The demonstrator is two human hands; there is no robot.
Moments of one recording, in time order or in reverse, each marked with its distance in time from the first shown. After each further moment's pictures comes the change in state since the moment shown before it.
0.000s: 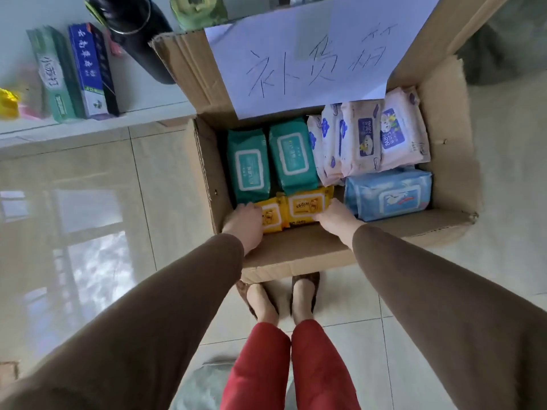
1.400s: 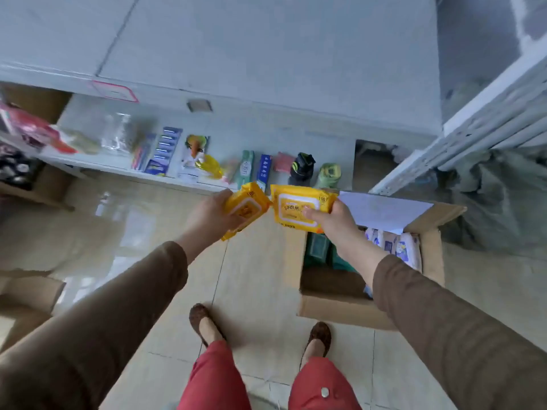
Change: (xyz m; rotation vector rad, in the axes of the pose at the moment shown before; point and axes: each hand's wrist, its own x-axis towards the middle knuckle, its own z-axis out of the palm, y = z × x) left_hand -0.382 -0.233 -0.231 -0.912 0.607 -0.279; right_hand -0.417 -0.285 -0.042 0.394 0.004 -0.591
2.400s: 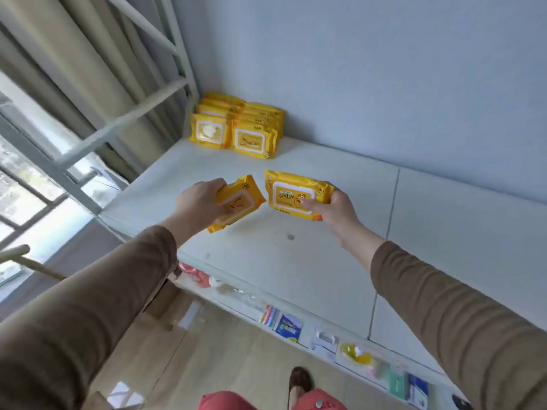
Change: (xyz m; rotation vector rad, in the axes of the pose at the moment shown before) left_hand 0.289 -0.206 -0.639 0.344 0.421 0.056; right_hand 0.231 -0.506 0.510 -0.024 -0.217 -0.526
